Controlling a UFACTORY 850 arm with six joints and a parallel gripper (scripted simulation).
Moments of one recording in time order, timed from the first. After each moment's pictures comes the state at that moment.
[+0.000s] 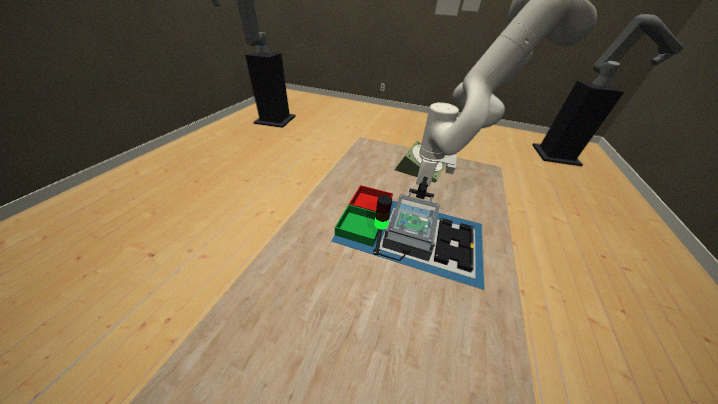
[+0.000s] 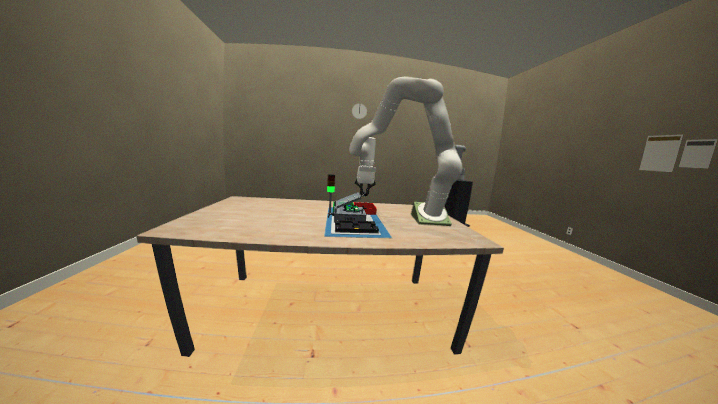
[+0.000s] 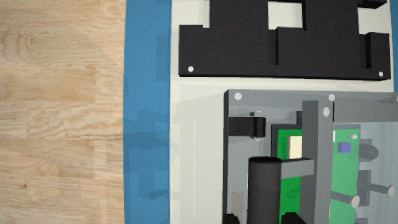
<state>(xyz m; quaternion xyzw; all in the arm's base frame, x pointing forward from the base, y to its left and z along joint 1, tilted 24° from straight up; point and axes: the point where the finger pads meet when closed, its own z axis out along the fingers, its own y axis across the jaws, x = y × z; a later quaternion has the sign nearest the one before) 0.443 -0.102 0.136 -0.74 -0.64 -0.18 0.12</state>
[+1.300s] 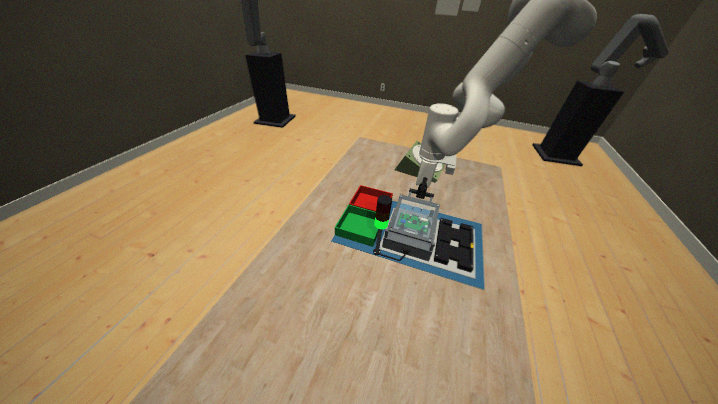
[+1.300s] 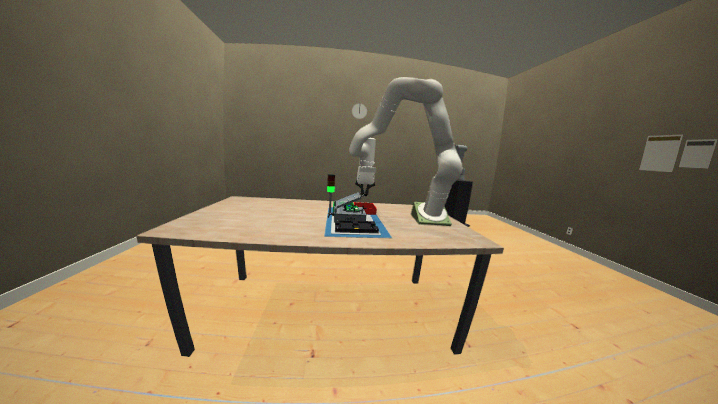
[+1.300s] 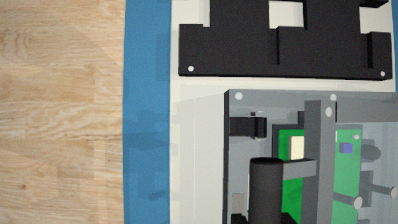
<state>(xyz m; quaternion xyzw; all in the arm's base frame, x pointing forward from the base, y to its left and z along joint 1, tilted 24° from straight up) 0.443 -0.101 0.133 -0.74 -0.64 -0.17 0.12</state>
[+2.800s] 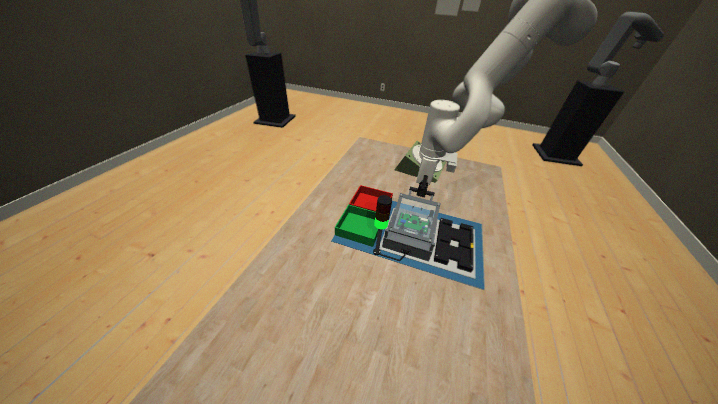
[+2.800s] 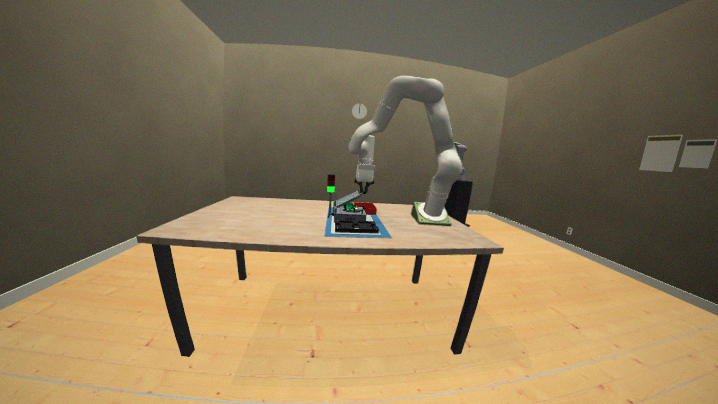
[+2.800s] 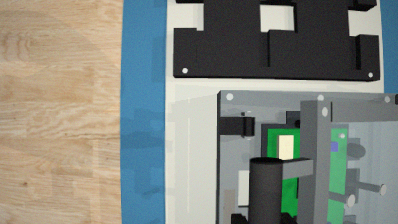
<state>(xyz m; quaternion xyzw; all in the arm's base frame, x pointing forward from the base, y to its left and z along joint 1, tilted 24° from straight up) 0.448 -0.107 0.145 -0.74 -0.64 -0.18 0.12</state>
